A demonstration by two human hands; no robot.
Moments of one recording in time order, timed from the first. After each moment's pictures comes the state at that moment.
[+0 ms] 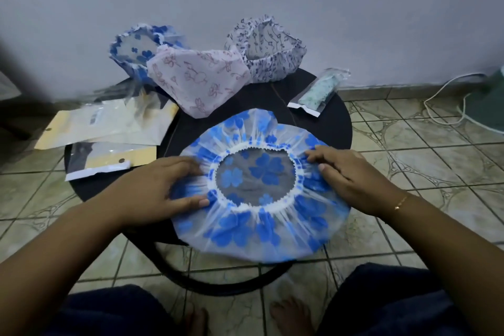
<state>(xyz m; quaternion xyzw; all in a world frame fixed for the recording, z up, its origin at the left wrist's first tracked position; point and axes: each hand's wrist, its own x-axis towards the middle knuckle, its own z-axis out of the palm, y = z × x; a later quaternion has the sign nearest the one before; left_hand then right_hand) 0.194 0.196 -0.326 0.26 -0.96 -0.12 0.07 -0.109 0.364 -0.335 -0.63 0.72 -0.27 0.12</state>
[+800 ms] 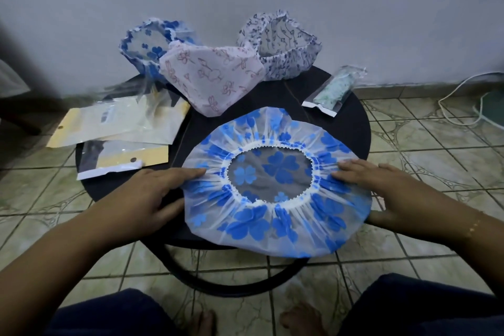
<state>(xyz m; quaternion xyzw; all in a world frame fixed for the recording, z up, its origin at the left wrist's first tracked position) 0.223 0.194 -0.331 0.25 -0.95 -0.15 0.08 -0.124 0.394 -0.327 -0.69 0.71 -0.05 0.13</state>
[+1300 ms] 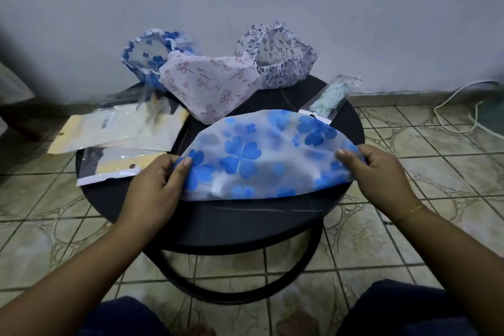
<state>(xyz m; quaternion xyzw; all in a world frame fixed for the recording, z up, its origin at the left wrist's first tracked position) 0.182 0.212 -0.338 0.49 -0.77 -0.24 0.32 -0.110 0.354 -0.335 -0.42 0.79 -0.43 0.09</state>
